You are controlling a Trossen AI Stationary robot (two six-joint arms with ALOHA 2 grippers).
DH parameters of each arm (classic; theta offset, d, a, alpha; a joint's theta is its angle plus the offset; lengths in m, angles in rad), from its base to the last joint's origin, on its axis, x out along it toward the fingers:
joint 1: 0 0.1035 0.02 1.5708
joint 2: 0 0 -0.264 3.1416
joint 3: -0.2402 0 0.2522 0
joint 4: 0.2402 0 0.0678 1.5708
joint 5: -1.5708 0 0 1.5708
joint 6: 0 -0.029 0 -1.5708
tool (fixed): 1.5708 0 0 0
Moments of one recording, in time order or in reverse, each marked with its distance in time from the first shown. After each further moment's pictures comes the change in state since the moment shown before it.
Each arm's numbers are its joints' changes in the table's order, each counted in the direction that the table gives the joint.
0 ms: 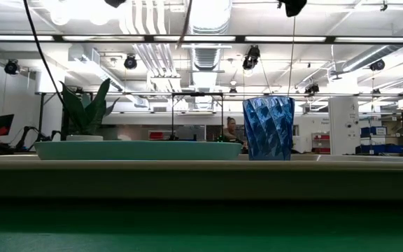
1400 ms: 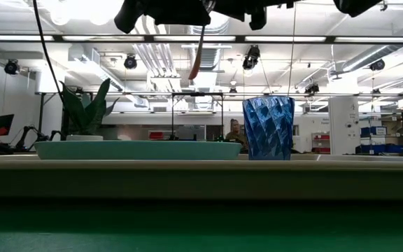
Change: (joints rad) left arm 0.043 -0.139 0.026 -0.194 0.066 -0.073; right arm -0.032 -0.440 -0.133 -0.543 -0.194 0.070
